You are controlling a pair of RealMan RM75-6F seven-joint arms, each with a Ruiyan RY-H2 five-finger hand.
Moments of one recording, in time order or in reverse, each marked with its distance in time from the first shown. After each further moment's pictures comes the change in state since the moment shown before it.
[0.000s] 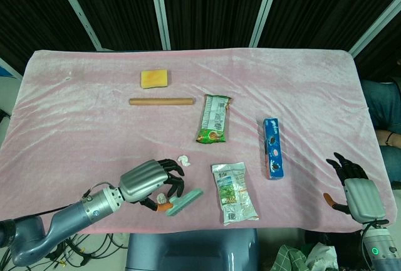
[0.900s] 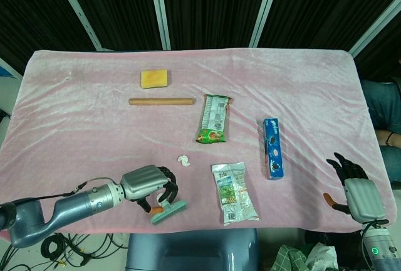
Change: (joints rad) left arm -0.145 0.043 0.072 0.109 0.003 -0.196 -0.143; right arm 0.000 0.000 0.002 -0.002 0.006 -0.002 -0.001
